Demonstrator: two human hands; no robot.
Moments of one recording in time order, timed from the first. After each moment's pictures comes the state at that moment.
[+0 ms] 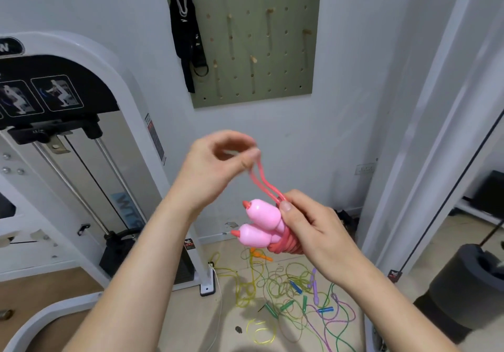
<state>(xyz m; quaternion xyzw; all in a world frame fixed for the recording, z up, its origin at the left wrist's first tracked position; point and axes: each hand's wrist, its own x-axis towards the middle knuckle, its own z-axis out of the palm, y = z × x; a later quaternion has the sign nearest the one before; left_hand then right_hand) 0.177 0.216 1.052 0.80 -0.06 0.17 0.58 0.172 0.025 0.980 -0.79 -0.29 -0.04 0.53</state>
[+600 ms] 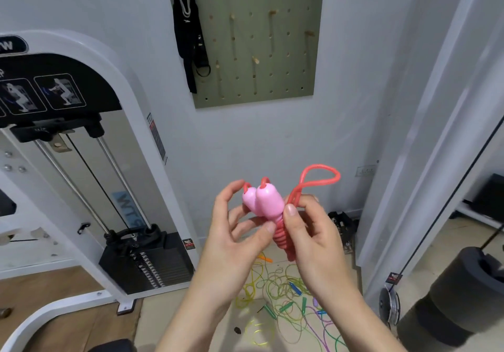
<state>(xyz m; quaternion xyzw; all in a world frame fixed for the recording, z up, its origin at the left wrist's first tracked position) 0.110 0.172 0.985 0.67 0.01 0.13 0.73 0.156 0.052 0.960 -0.70 -0.19 -0.11 0.68</state>
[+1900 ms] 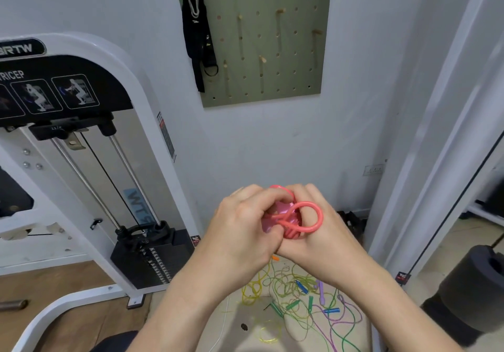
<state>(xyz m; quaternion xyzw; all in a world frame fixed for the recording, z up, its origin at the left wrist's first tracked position) 0.109 0.178 1.019 0.91 -0.13 0.25 0.29 0.153 0.038 0.994 -0.86 -0.29 -0.07 0.42</state>
